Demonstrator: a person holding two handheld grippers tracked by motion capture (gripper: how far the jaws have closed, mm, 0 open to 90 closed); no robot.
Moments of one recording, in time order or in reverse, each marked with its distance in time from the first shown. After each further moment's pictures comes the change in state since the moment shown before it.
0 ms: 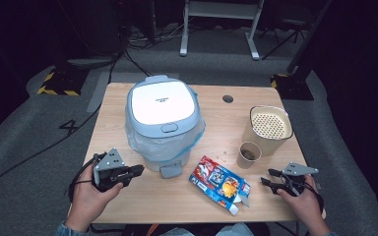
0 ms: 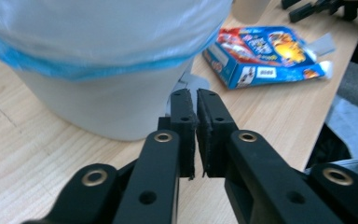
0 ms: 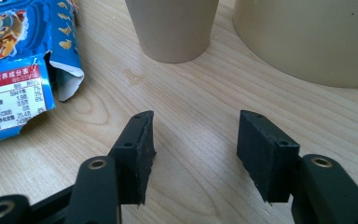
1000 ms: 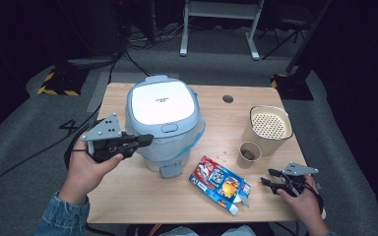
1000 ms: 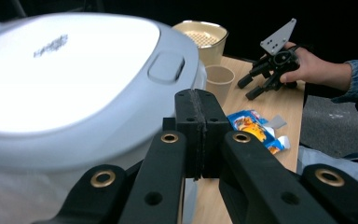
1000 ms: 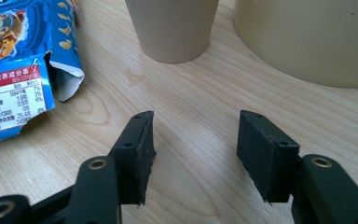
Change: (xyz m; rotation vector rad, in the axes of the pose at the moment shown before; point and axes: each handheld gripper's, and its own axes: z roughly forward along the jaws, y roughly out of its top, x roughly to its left) left arm 0.004 0.093 -0.034 -0.219 -0.112 0.178; right arm 0.000 0.000 0.000 -0.001 0.000 0.000
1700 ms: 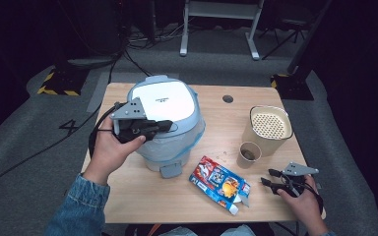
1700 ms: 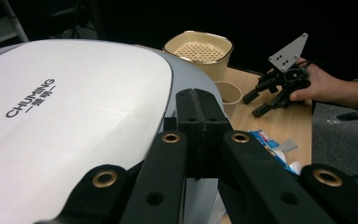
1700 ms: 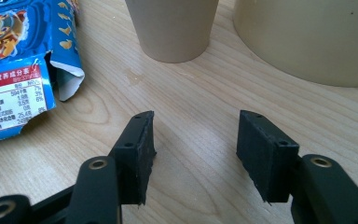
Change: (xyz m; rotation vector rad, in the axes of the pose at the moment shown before) left arm 0.017 0.028 0.047 0.010 -0.018 -0.023; right arm 0.000 0.000 0.000 -0.001 0.000 0.001
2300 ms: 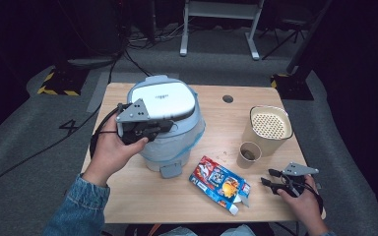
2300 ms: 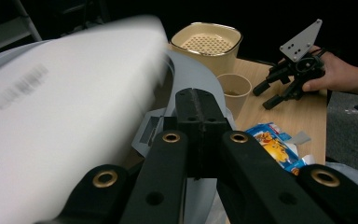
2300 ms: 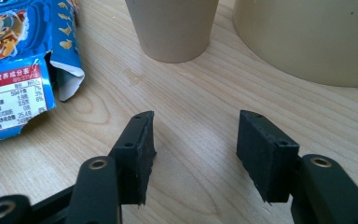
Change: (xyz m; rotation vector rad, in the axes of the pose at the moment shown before) left arm -0.008 0.003 0.001 0.038 0.043 0.042; right arm 0.000 0.000 0.000 0.000 0.000 0.000
